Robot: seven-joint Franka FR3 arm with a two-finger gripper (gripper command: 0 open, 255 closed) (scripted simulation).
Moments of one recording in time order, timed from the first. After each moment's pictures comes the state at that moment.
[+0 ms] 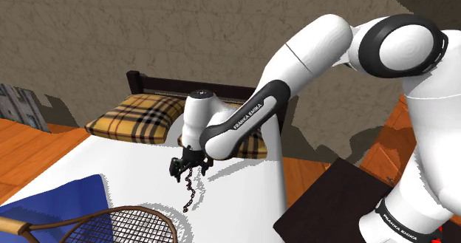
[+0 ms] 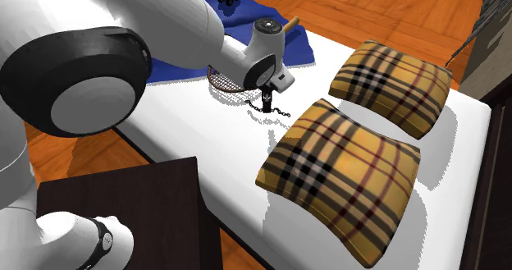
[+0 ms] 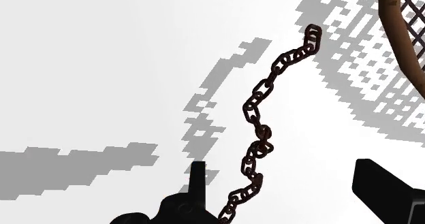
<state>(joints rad) 0.30 0.57 0.33 -1.91 -0.15 2.58 0.91</state>
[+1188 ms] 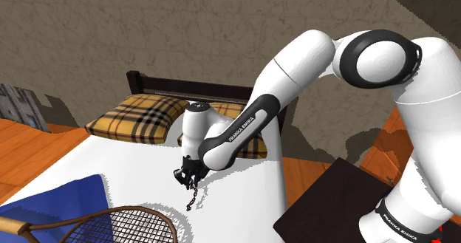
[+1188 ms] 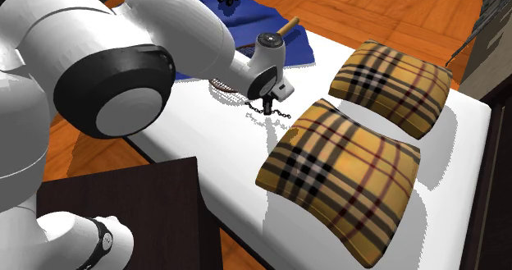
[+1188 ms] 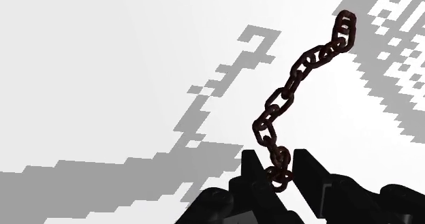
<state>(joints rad) 0.33 0.67 0.29 -1.85 -0.18 2.61 0.93</state>
